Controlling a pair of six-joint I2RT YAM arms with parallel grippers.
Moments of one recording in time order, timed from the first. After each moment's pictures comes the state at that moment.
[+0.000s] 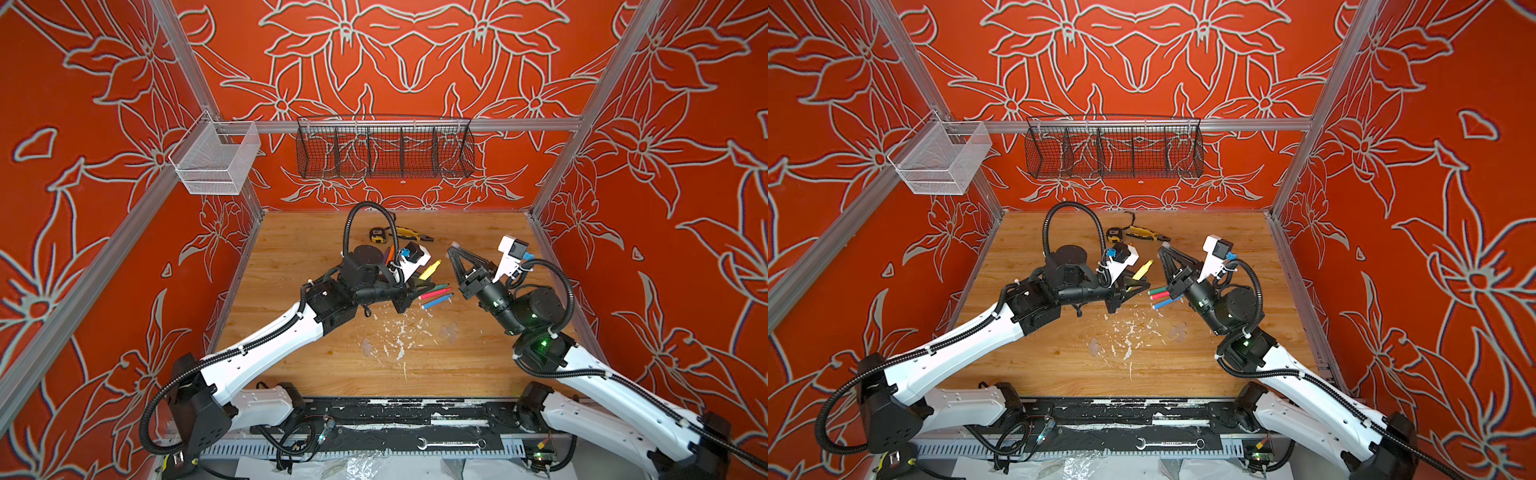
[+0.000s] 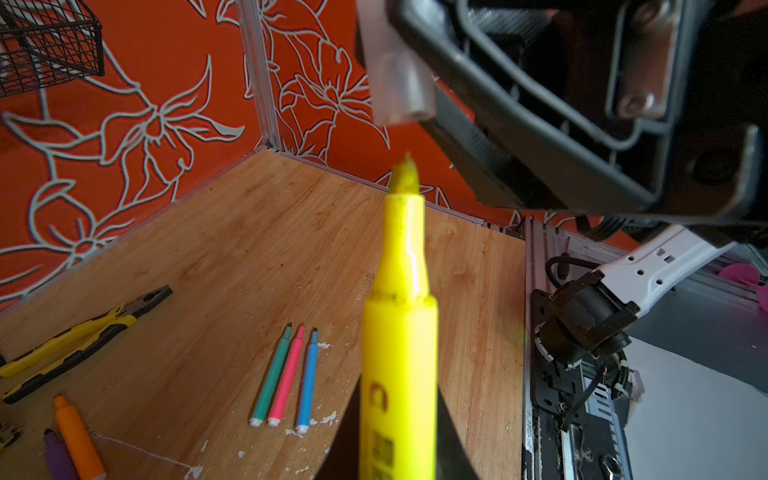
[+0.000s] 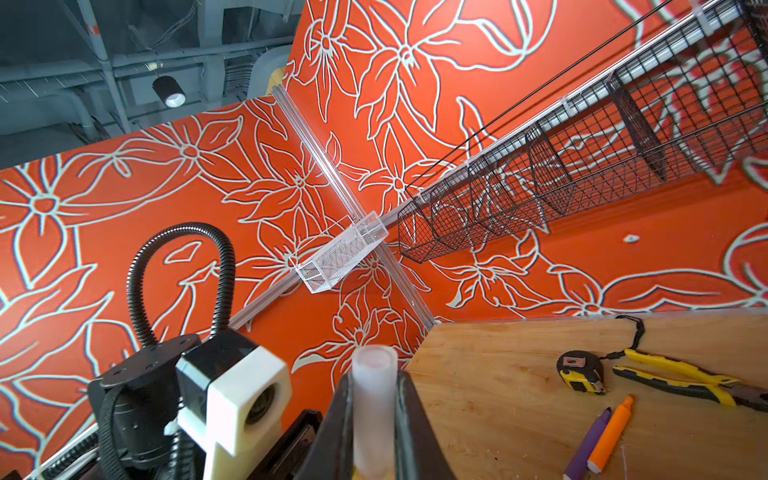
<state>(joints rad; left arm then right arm) -0.76 1.24 1.10 -0.18 0.40 0.02 0.75 0.82 0.64 0.51 0.06 0.65</state>
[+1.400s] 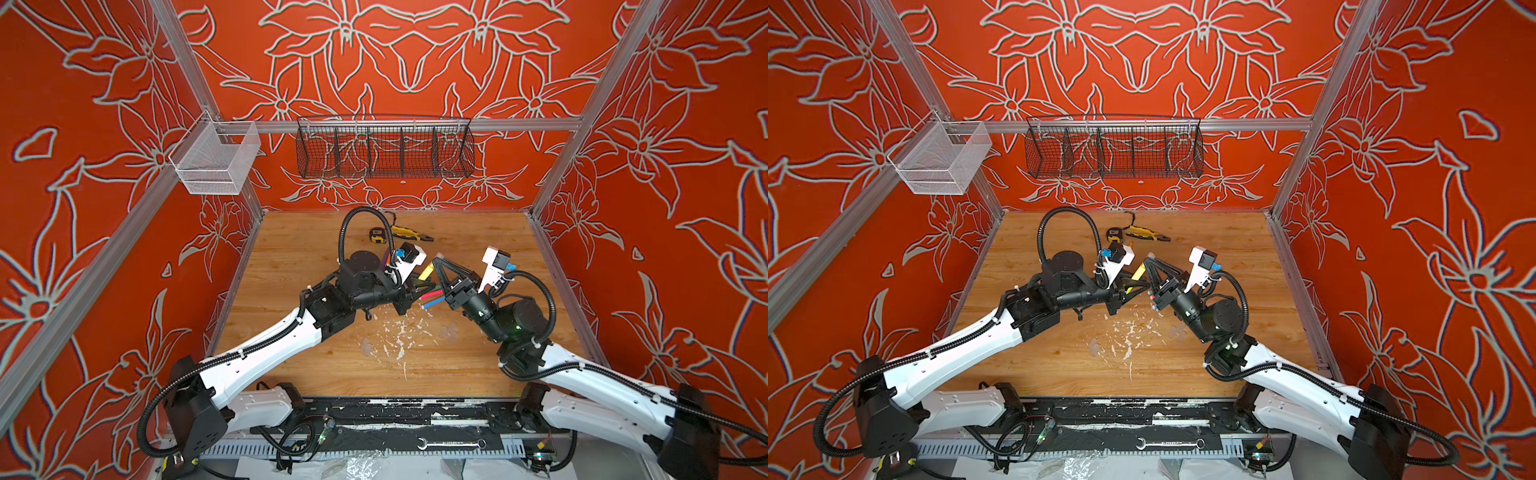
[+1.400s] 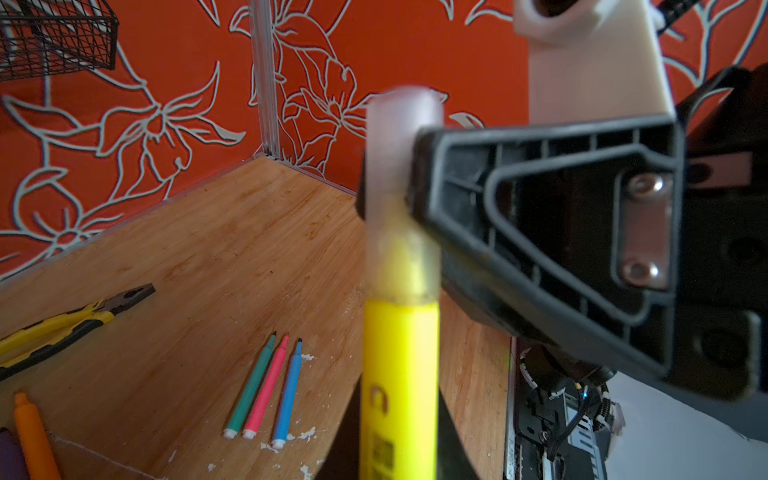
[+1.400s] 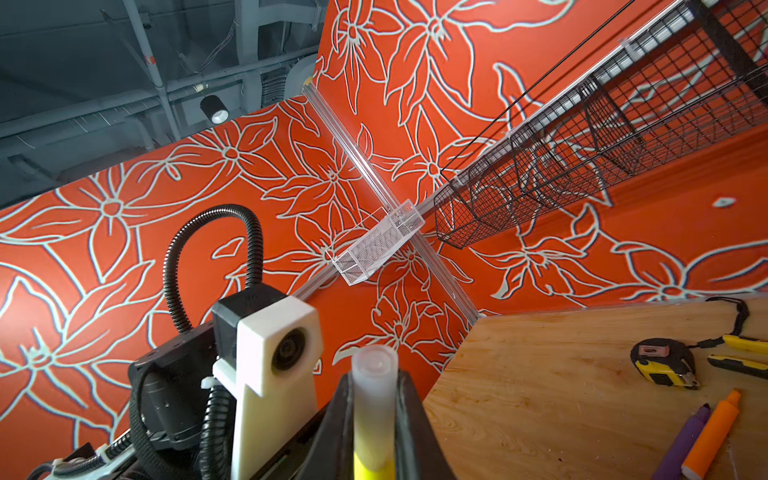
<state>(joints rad) -0.77 1.21 1.02 -0.05 0.38 -0.10 0.89 0.92 0.55 0.77 0.12 0.68</state>
